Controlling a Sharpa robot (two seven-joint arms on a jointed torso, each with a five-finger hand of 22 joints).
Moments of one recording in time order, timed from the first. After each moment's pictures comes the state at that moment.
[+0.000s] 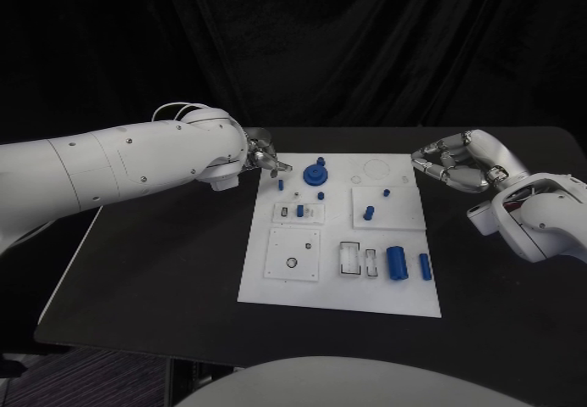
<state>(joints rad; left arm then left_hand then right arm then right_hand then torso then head) 1.44 -0.66 -0.21 1.27 -1.05 0.05 -0.44 1.06 0.05 0.14 0.24 0.18 0.98 0.02 0.38 1.23 1.47 -0.04 1.57 1.31 1.47 -0.09 1.57 1.31 0.02 1.47 0.03 1.51 1.31 1.33 -0.97 -0.25 1.51 -0.84 -0.57 0.32 1.39 -0.02 0.19 0.25 0.32 0.99 0.11 0.14 0.22 1.39 0.03 1.43 1.31 1.46 -0.03 1.30 1.31 0.09 1.38 0.07 1.12 1.31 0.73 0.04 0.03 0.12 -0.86</state>
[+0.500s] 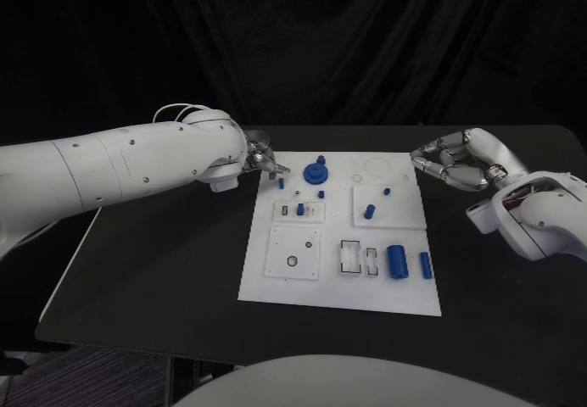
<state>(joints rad) 1.42 -0.65 -0.21 1.25 -1.05 0.07 -0.46 1.06 0.05 0.14 0.24 0.18 0.97 0.02 0.38 1.24 1.47 -0.04 1.57 1.31 1.47 -0.09 1.57 1.31 0.02 1.47 0.03 1.50 1.31 1.33 -0.97 -0.25 1.51 -0.84 -0.57 0.32 1.39 -0.02 0.19 0.25 0.32 0.99 0.11 0.14 0.22 1.39 0.03 1.43 1.31 1.46 -0.03 1.30 1.31 0.09 1.38 0.07 1.12 1.31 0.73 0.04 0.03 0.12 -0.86</state>
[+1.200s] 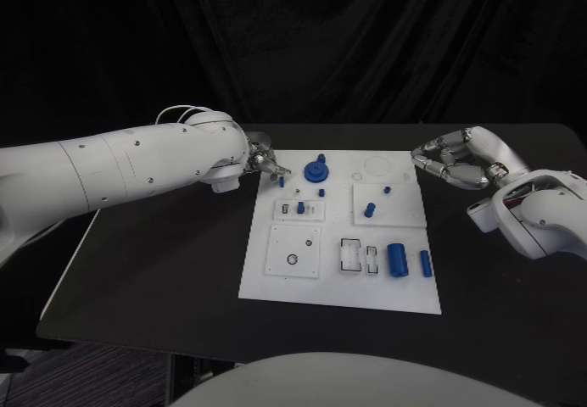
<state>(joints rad) 1.41 -0.64 -0.21 1.23 -1.05 0.07 -0.45 1.06 0.05 0.13 0.25 0.18 0.96 0.03 0.35 1.23 1.47 -0.04 1.57 1.31 1.47 -0.09 1.57 1.31 0.02 1.47 0.03 1.49 1.31 1.33 -0.97 -0.25 1.51 -0.84 -0.56 0.32 1.39 -0.01 0.19 0.25 0.33 0.99 0.11 0.14 0.22 1.39 0.03 1.43 1.31 1.46 -0.03 1.30 1.31 0.09 1.38 0.07 1.11 1.31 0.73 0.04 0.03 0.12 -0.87</state>
